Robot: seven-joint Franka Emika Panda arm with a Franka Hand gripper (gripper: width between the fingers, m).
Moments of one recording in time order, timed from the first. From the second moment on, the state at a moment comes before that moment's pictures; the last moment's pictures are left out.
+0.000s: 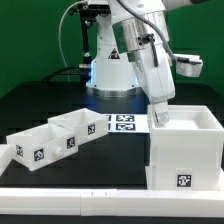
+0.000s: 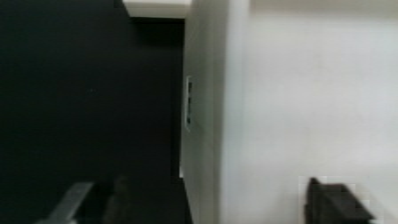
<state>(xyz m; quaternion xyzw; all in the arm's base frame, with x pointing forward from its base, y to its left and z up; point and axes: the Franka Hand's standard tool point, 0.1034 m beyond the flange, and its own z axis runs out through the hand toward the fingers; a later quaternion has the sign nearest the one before) 0.548 0.062 0.098 -0.70 0.69 0.02 0.15</state>
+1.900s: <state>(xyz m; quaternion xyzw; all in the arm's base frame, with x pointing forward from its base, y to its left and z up) 0.561 -0.043 0.136 -0.75 0.64 0.02 0.17</state>
